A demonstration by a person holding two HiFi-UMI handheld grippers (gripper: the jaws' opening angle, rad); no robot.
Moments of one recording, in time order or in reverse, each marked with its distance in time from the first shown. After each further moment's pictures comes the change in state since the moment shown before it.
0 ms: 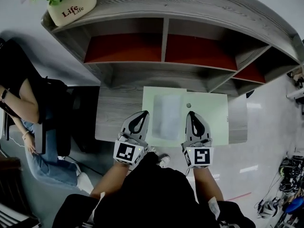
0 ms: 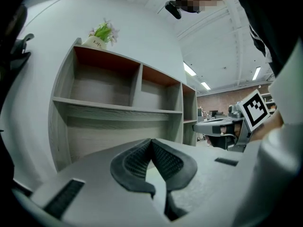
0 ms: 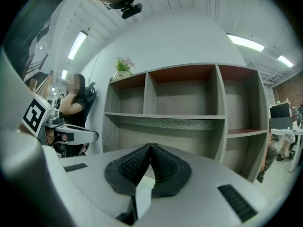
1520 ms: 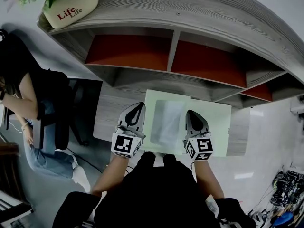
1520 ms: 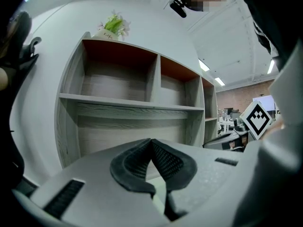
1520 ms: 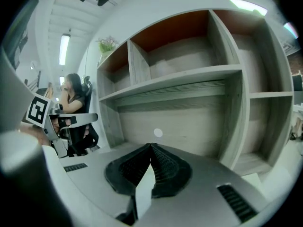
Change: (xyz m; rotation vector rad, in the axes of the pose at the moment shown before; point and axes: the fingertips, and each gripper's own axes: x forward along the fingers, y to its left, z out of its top) left arm 0.040 0.053 0.006 0.008 -0.030 0.147; right arm 0.067 -0.021 -0.075 0.157 0.247 0.151
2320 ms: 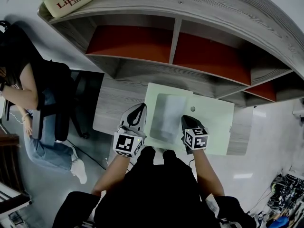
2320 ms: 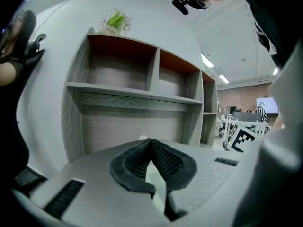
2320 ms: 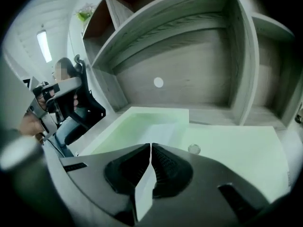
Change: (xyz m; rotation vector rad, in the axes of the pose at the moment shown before) left arm -0.016 -0.016 -0.033 -0.032 0.066 0.030; right arm 0.014 0.000 -0.142 0.141 0.450 0.117
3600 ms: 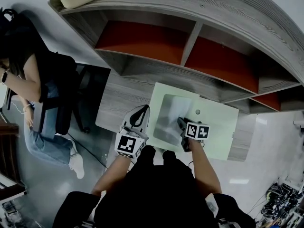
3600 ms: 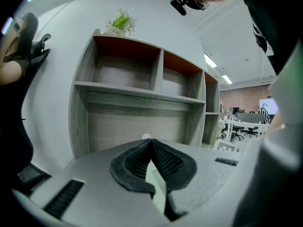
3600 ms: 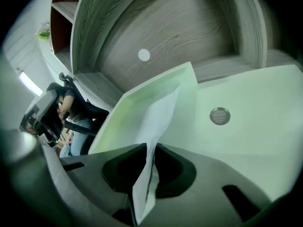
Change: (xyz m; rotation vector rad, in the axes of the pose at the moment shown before) left arm -0.012 0.010 -0.007 -0.022 0.004 0.032; right arm 0.057 0.009 -0.037 0.305 0.168 0.168
